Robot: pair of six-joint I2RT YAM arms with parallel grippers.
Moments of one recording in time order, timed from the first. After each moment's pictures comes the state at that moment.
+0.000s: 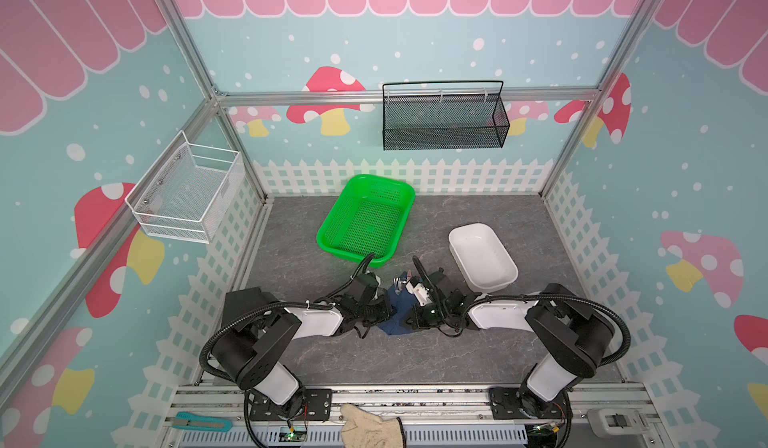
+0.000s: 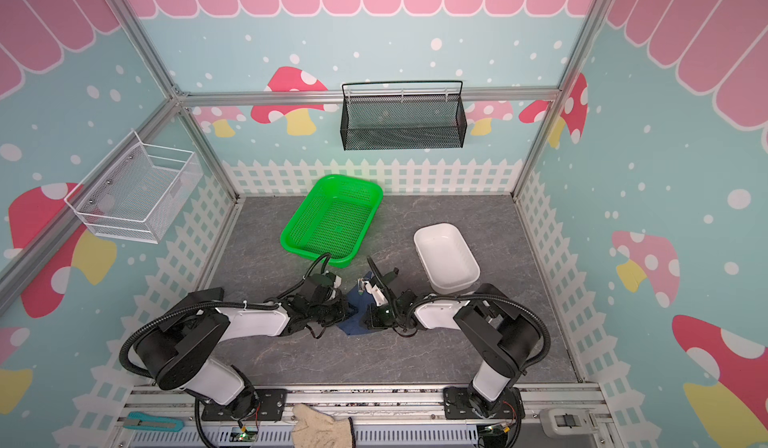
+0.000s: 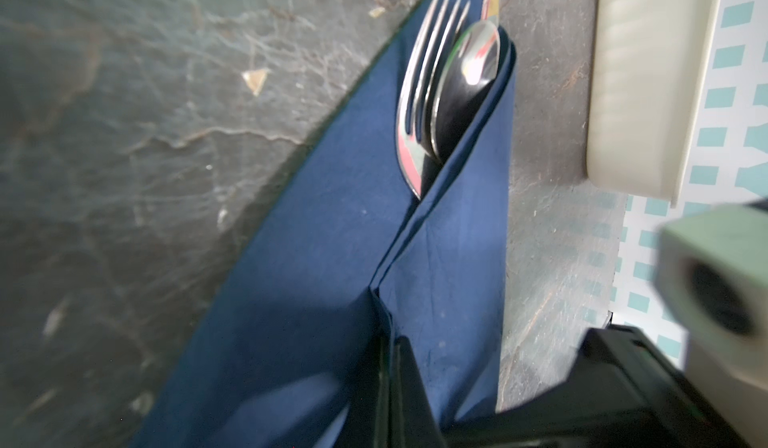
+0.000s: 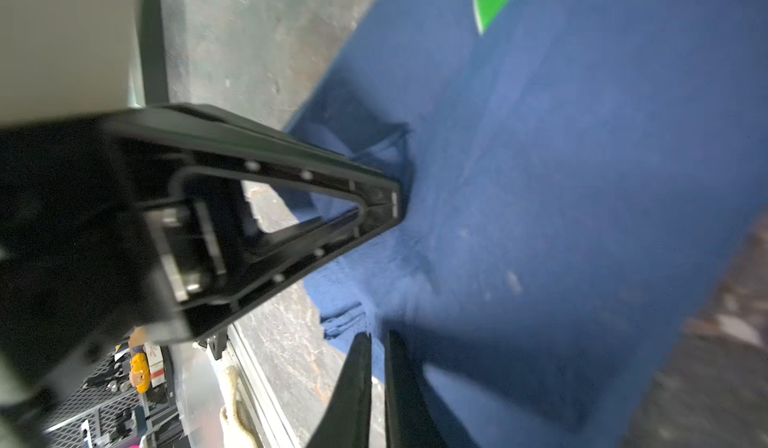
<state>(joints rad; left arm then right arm) -0.66 1.58 0.54 0.22 0.31 -0.97 0.79 1.64 0.69 0.09 -0.48 0.72</state>
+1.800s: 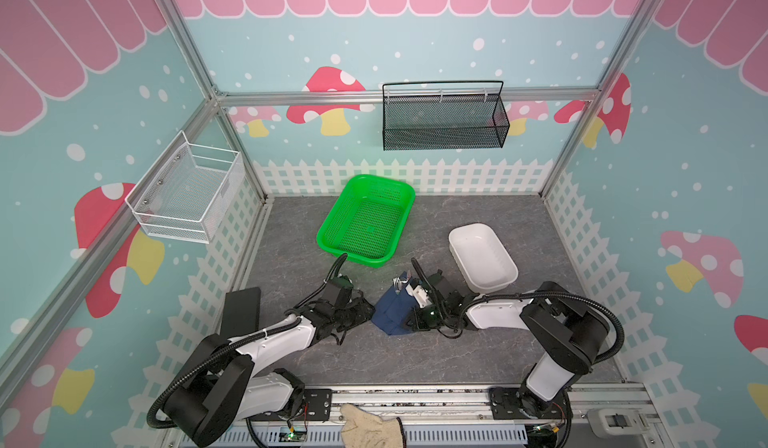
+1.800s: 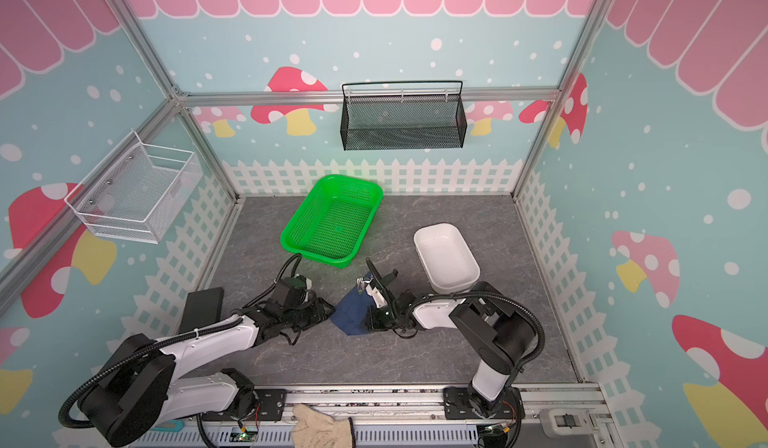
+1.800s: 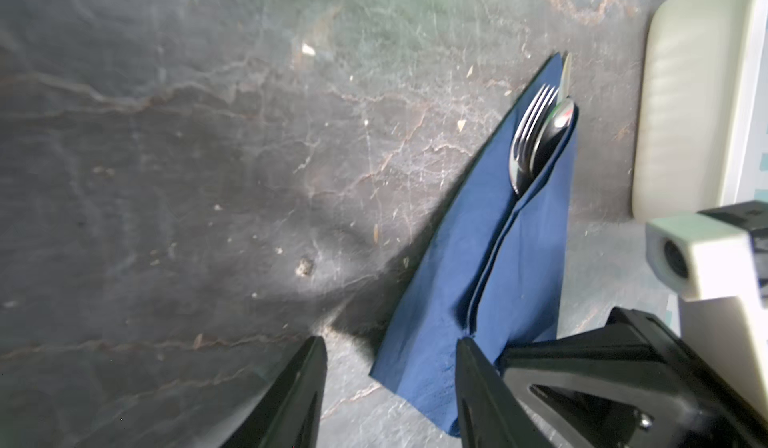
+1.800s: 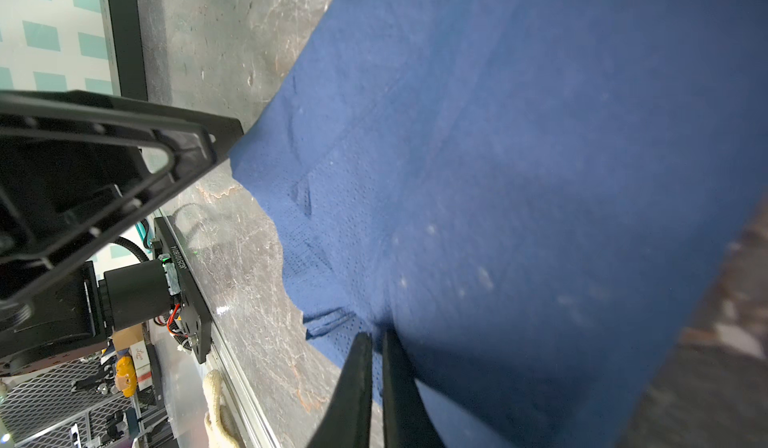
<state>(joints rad) -0.52 1.25 0.41 -0.07 0.23 -0.90 0.79 1.69 0.69 0.09 -0.48 0.70</state>
